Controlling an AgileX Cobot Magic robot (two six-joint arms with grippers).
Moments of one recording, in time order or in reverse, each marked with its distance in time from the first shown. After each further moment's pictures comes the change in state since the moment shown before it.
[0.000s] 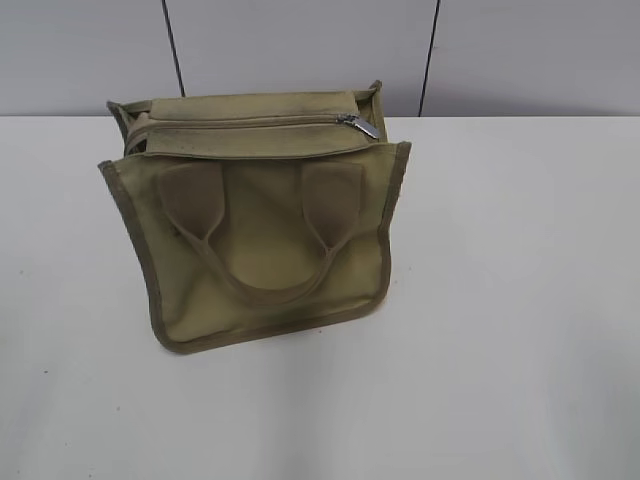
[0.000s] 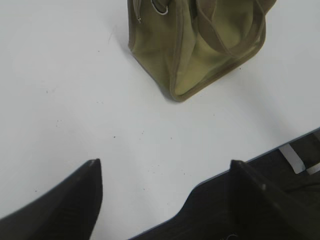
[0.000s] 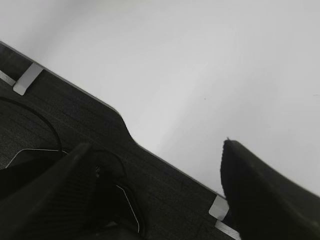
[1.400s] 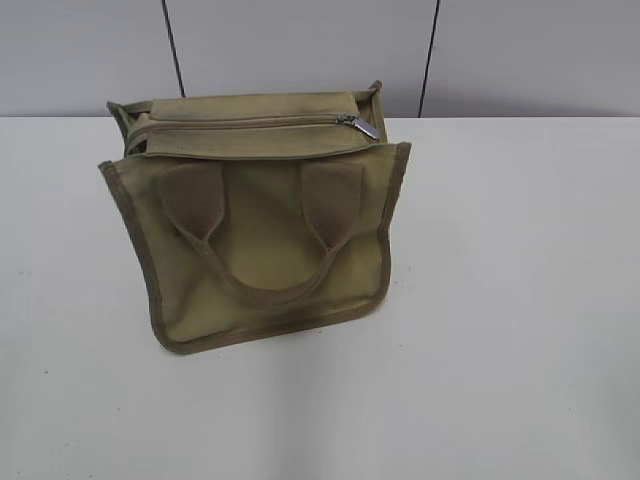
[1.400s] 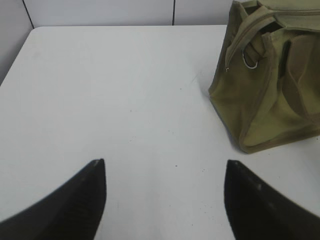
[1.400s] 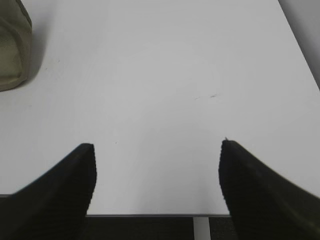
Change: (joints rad) left arm 0.363 -0.193 0.003 -0.001 -0.002 0.000; right arm -0.546 -0.267 0.002 0.001 -0.005 -0.003
